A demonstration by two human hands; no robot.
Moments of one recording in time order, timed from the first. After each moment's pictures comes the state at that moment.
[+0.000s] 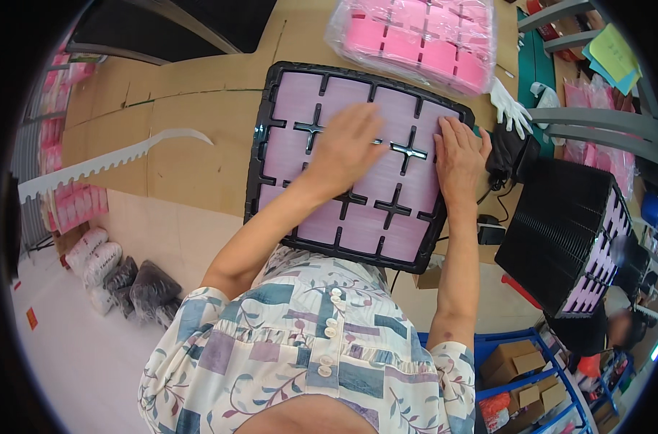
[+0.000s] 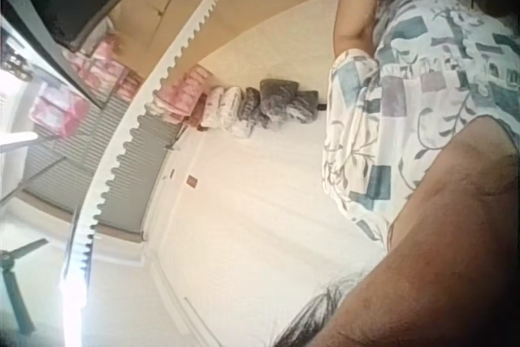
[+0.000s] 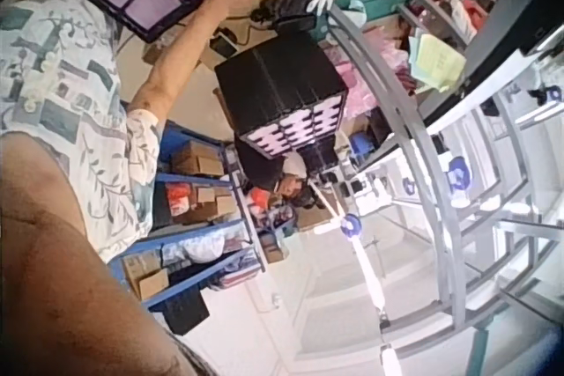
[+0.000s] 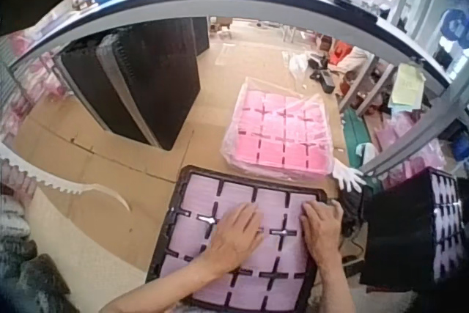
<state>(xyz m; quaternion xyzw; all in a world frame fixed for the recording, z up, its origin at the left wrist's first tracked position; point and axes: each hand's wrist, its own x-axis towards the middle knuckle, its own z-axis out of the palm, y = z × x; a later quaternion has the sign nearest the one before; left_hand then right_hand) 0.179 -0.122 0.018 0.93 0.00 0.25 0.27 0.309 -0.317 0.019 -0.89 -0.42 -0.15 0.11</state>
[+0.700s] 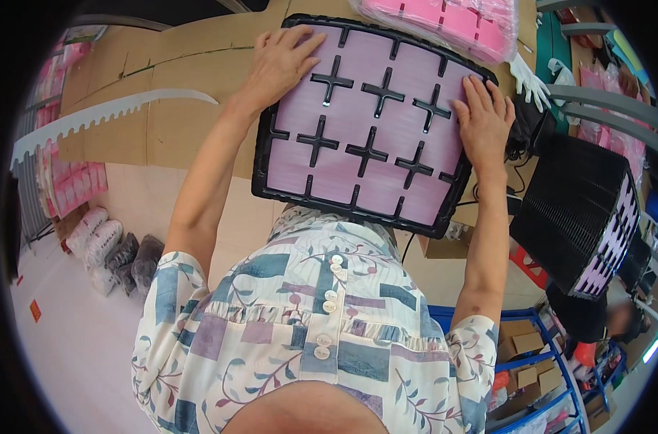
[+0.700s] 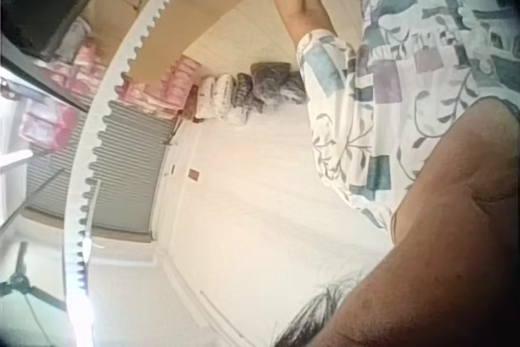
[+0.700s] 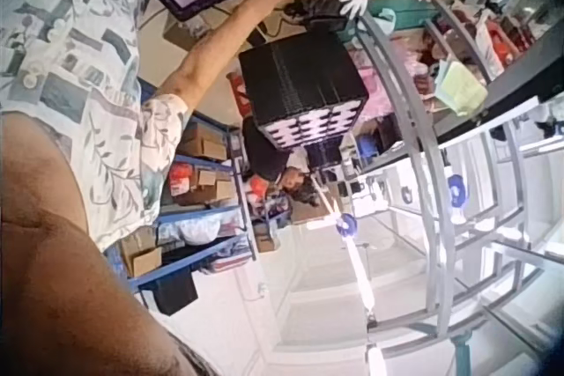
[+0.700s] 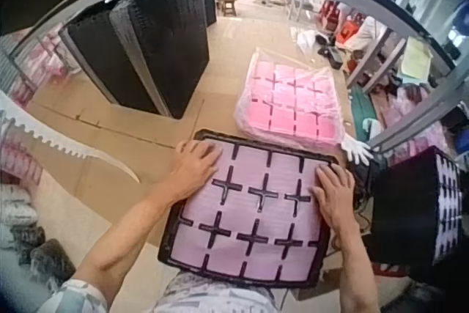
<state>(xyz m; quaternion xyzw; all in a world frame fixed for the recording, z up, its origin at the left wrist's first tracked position) 0.141 0.014 0.015 0.98 0.03 0.17 0.07 0.313 -0.326 0.022 -0.89 -0.44 -0.11 0.06</state>
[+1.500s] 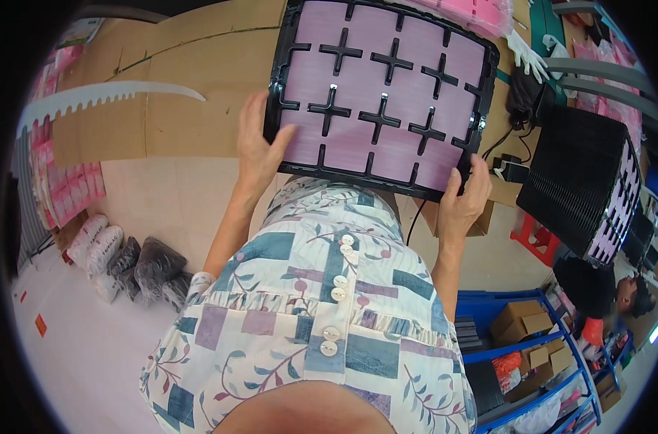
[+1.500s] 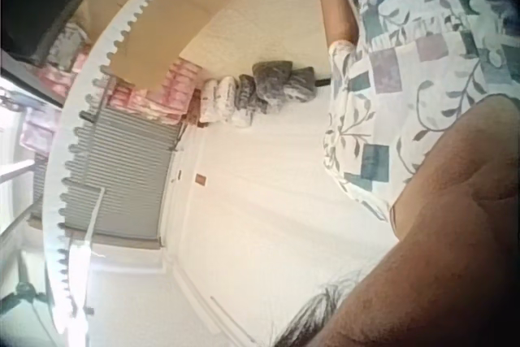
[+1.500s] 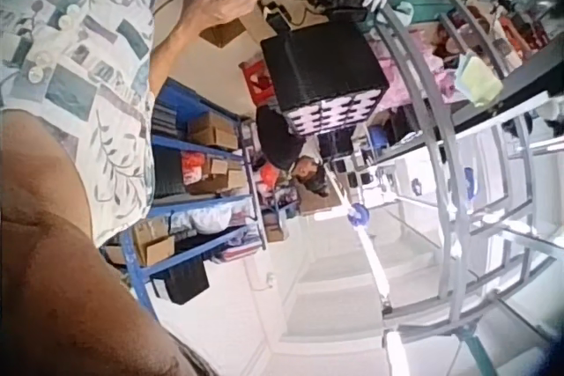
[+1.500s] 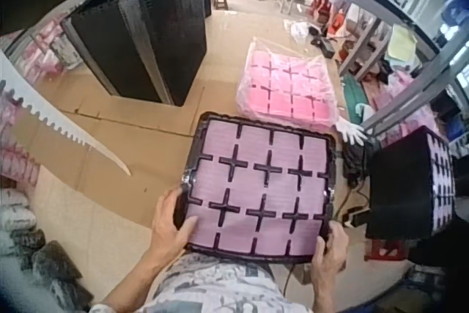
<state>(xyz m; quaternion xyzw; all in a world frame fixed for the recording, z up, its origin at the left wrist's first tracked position) -0.013 -0.074 0.028 0.88 0.26 0.18 0.36 0.124 -0.388 0.037 -0.93 -0.22 -0.10 0.27</state>
